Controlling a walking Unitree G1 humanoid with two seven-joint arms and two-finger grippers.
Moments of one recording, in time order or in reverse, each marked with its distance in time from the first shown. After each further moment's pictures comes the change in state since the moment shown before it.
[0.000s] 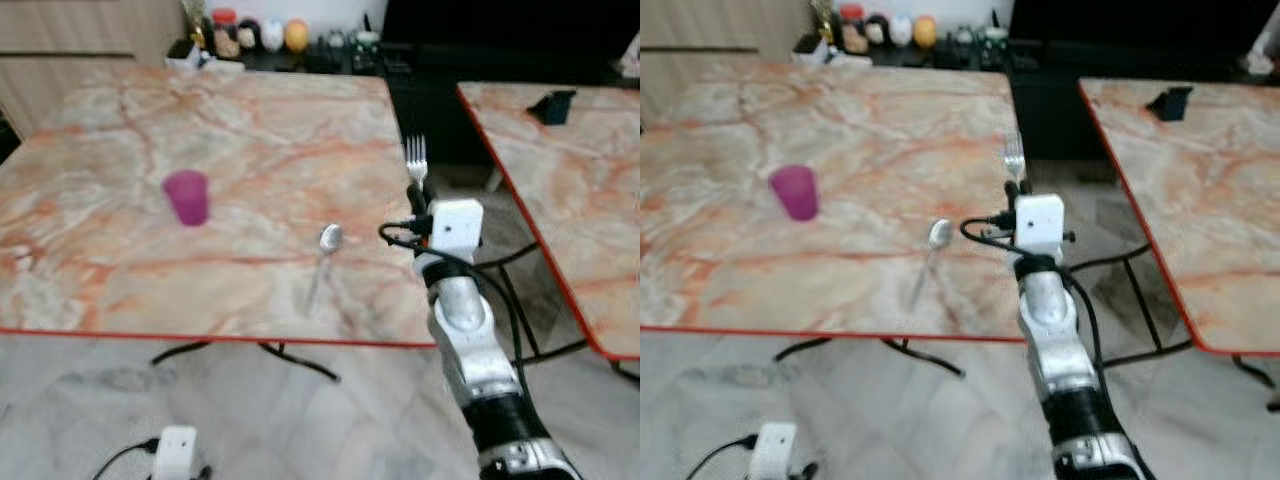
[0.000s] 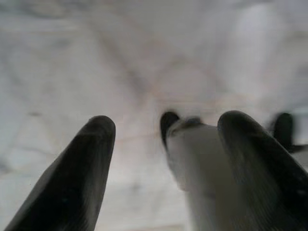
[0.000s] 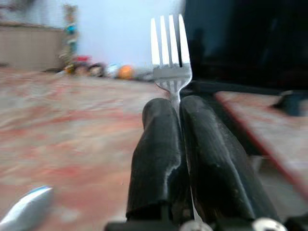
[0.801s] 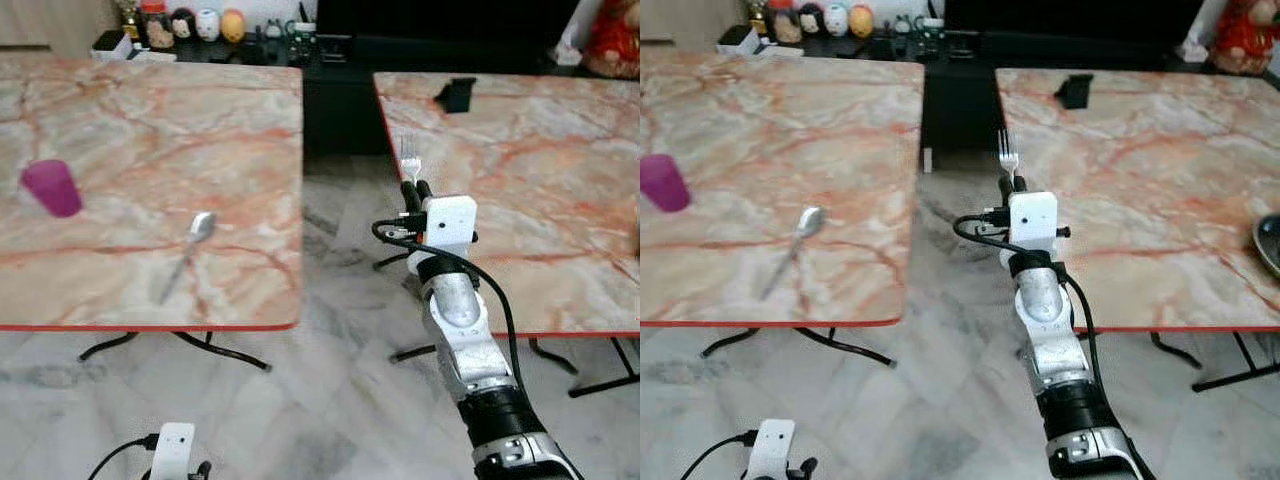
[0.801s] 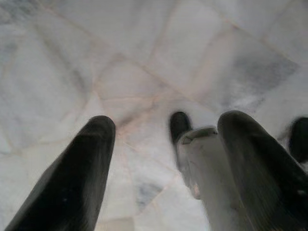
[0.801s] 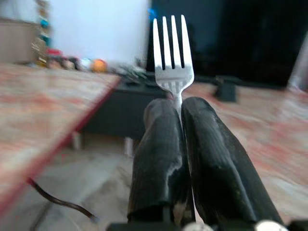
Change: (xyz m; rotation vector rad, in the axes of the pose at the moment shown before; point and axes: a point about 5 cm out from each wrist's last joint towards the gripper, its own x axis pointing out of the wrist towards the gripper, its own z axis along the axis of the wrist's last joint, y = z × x) left arm 0.001 0.009 0.006 0.009 -0.021 0.024; right arm 0.002 0.009 0.001 -0.002 -0.003 0.024
